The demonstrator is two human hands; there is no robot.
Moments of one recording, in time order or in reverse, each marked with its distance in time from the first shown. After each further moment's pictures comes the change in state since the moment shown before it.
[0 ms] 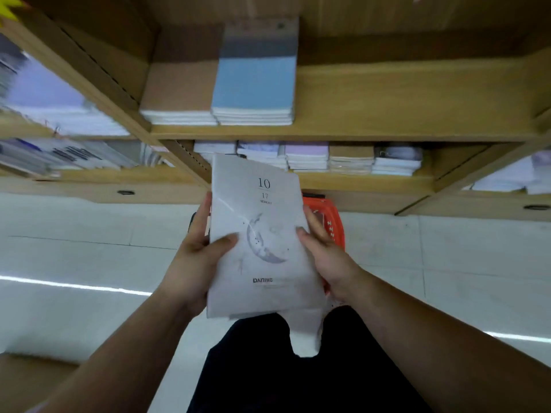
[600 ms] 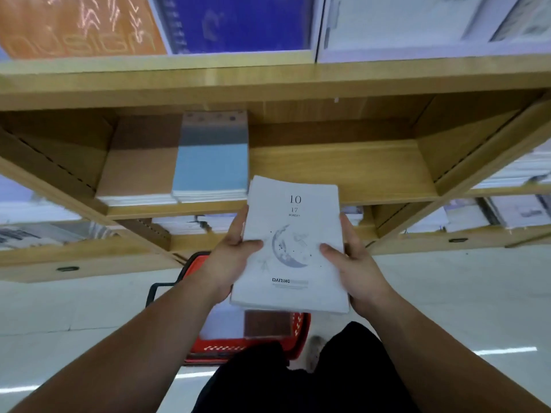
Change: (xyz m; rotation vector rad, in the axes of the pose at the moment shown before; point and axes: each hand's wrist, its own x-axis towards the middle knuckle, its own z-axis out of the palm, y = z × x) left_hand 0.120 0.050 0.092 0.129 -0.251 -0.055; right_hand -0.017 -0.109 -0.076 0.093 0.348 -0.269
